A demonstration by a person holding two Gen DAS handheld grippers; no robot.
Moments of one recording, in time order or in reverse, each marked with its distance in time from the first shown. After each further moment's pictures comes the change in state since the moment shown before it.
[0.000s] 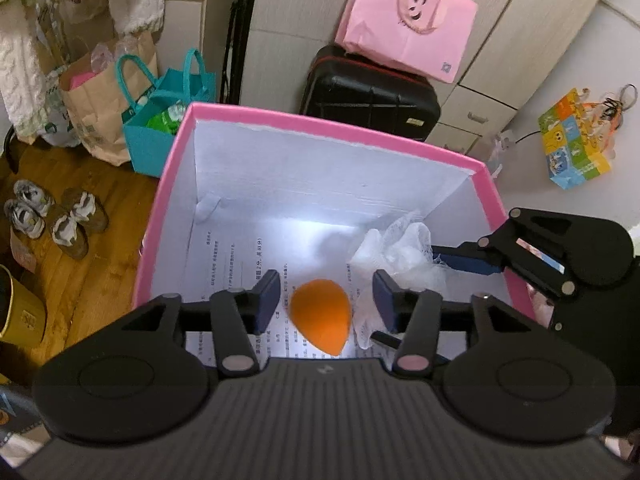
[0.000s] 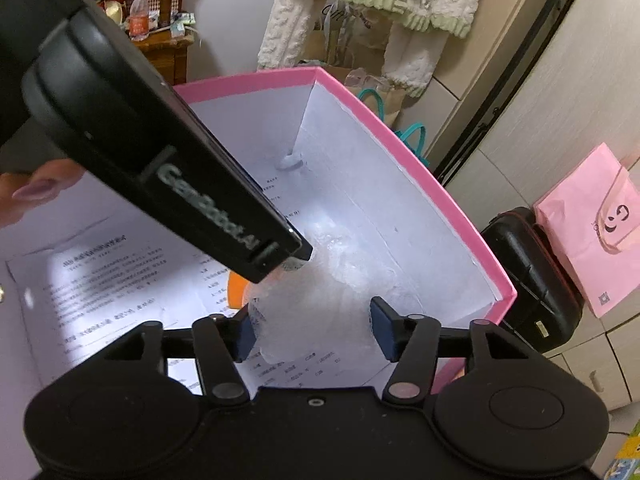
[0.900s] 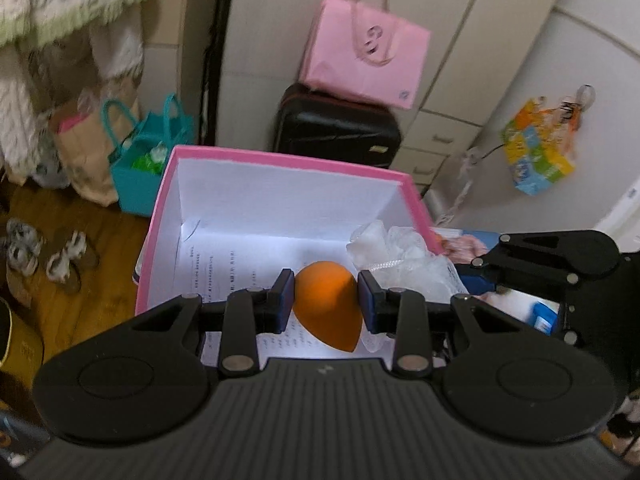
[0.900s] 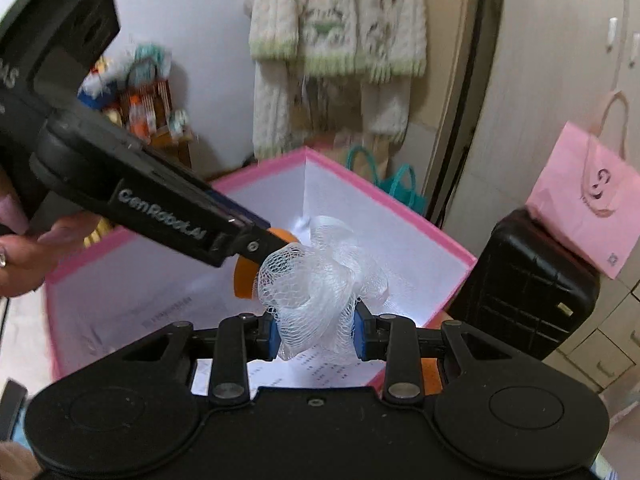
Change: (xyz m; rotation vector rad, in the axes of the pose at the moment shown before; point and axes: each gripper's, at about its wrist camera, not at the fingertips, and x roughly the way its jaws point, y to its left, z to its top) left arm -0.041 -0.024 -0.013 0.051 -0.094 -0.040; right arm -0.061 -0.011 -0.031 0.205 -0.195 0.075
